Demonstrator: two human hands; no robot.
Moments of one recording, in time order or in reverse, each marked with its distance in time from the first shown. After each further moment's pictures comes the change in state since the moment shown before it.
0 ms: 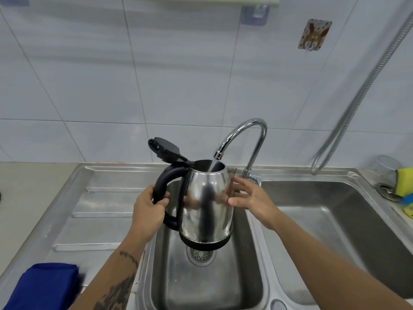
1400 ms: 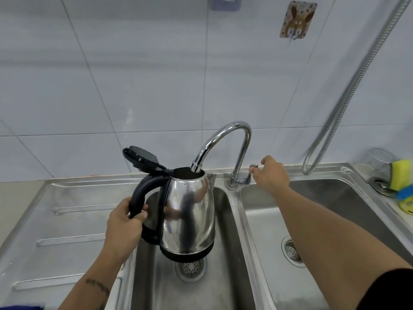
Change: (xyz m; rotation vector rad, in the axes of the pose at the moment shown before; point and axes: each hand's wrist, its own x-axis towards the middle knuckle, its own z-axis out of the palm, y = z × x) left_hand 0.021 0.006 0.017 0.016 0.031 -0.023; right_hand 0.105 0.002 -0.097 -0.718 0.601 0.206
